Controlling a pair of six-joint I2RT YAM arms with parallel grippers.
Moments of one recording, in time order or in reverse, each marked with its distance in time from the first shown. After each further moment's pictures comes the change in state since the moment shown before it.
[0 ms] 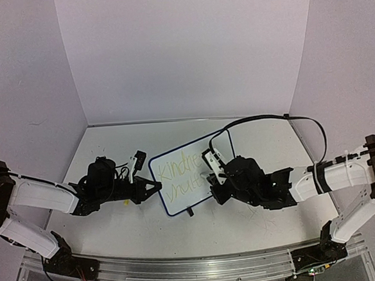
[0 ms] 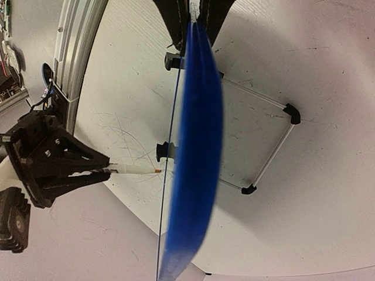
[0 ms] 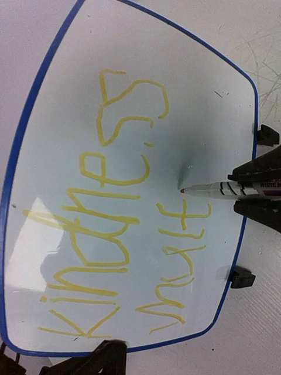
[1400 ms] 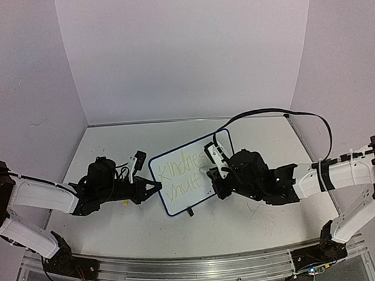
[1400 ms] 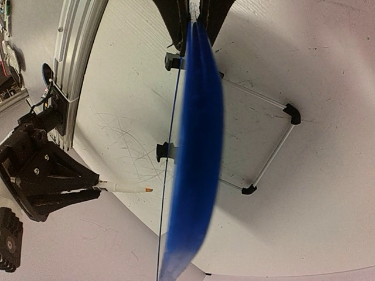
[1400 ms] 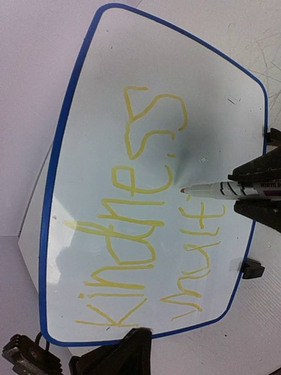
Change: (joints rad) left arm -0.001 0.000 0.000 -0.001 0.000 0.000; right arm -0.033 -0.036 0.006 0.012 -0.054 0.000
